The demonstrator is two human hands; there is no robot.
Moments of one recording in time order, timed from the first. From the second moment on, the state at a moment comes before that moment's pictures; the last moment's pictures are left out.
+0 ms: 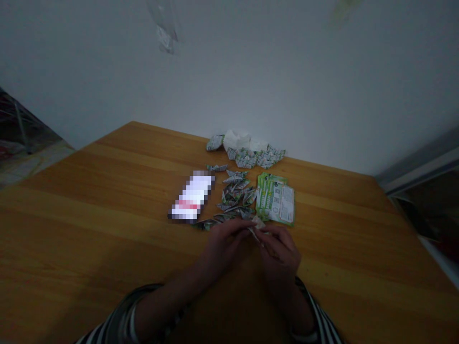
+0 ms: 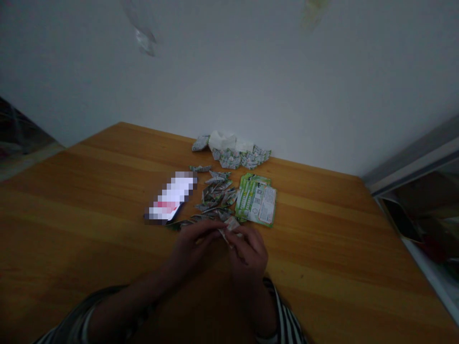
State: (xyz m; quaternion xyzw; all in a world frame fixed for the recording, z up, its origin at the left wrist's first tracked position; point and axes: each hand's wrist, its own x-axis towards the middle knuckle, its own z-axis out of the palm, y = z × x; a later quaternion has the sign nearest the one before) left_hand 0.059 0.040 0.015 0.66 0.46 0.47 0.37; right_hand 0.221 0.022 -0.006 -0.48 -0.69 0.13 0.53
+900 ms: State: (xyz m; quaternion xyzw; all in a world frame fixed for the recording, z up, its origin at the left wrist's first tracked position) left_hand 0.058 0.044 0.019 0.54 0.49 0.46 0.51; right_hand 0.222 0.039 -0.015 -0.44 -0.55 0.38 0.60
